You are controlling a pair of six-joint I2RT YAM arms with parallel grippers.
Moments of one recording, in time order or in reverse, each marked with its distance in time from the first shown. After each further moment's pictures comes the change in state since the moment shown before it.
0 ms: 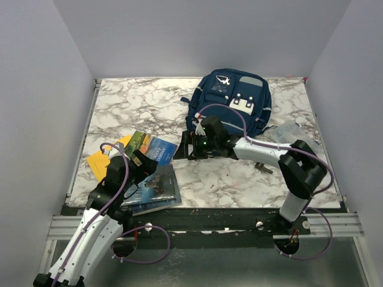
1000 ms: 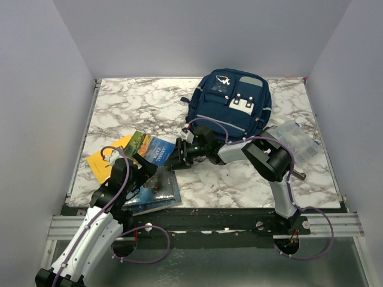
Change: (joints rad) left arm 0.000 0.012 -0.079 -0.006 -0.024 -0.146; right arm 0.006 0.379 0.002 0.573 -0.362 0.339
